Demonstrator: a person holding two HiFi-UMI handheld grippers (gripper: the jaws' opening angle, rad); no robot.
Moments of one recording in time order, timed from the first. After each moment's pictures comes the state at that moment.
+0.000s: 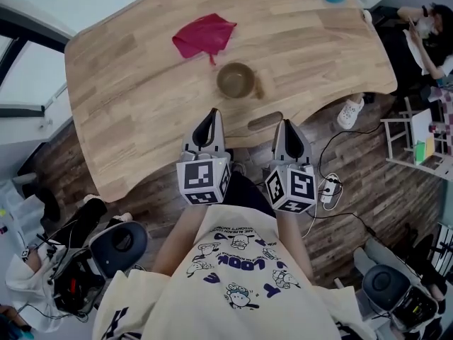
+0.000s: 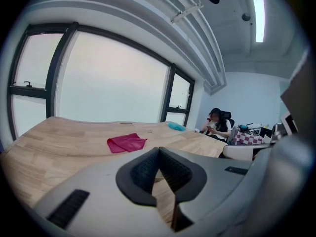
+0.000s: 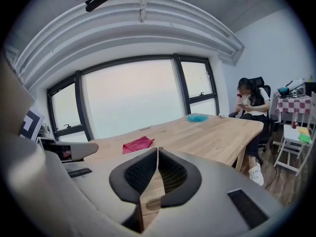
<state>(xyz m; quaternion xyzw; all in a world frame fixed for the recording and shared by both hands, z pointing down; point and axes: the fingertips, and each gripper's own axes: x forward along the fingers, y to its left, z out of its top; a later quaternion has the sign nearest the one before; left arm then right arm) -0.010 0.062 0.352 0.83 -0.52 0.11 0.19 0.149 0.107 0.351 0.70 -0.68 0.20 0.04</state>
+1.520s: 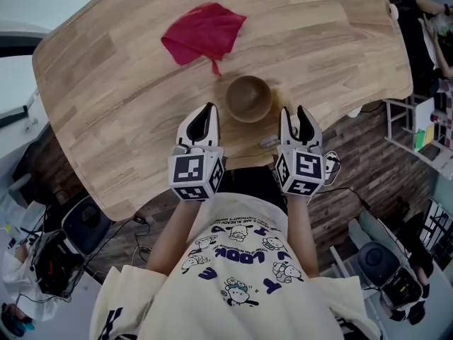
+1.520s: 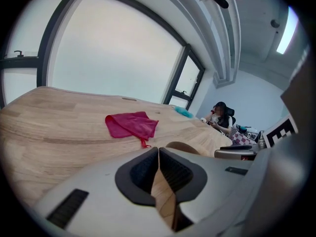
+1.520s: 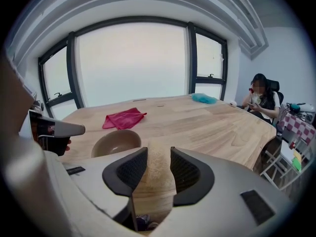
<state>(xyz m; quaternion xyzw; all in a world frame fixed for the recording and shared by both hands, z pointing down) -0.033 -0.032 0.440 0.81 -0.47 0.16 0.31 0.152 0.007 0.447 0.67 -0.67 0.25 0.21</state>
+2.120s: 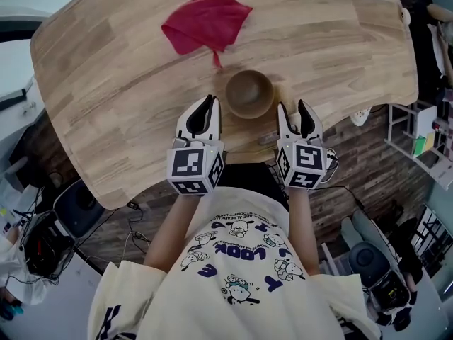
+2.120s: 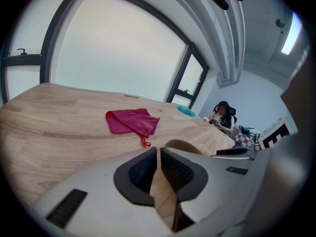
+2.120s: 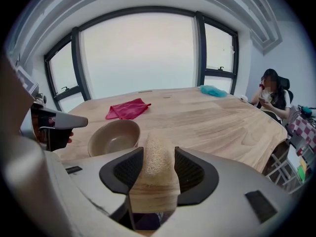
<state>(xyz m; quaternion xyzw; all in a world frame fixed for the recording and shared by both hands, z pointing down) -0.028 -0.032 0.448 0.80 -0.48 0.17 0.32 0.152 0.003 0.472 0.63 -0.69 0.27 0.24</state>
